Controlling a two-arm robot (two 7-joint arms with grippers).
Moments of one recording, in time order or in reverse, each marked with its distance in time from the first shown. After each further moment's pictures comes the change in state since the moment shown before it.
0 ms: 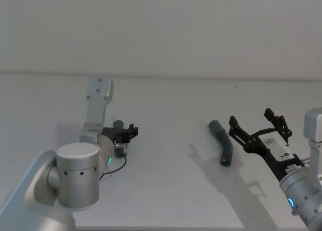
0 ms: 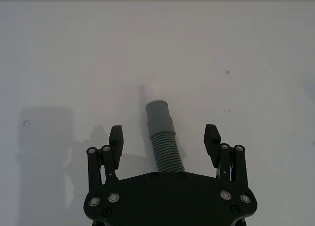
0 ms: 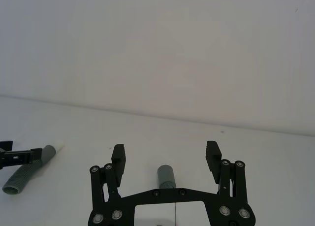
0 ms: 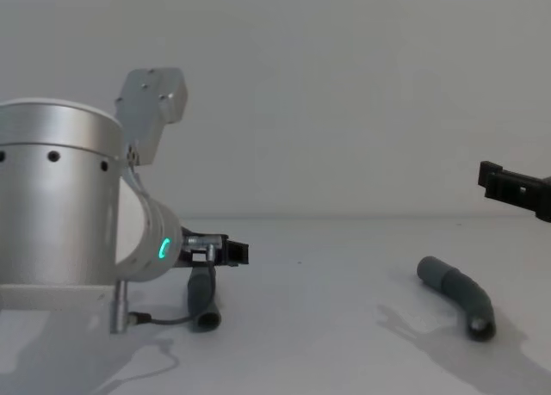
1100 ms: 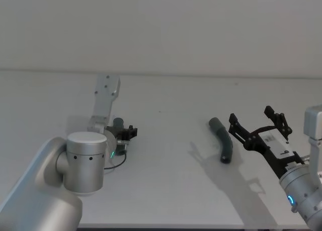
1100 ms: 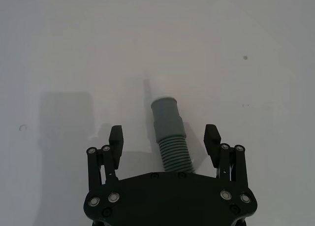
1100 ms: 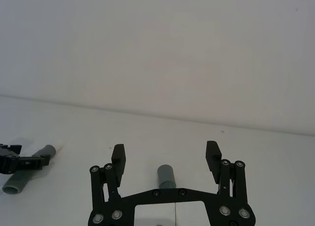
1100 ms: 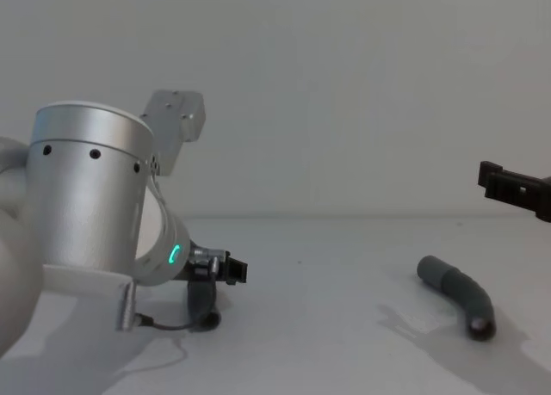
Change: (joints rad) left arm -0.081 -0.015 0.010 0.117 0.046 0.062 -0.010; right arm 0.000 0.000 0.000 0.000 0.000 0.000 0.000
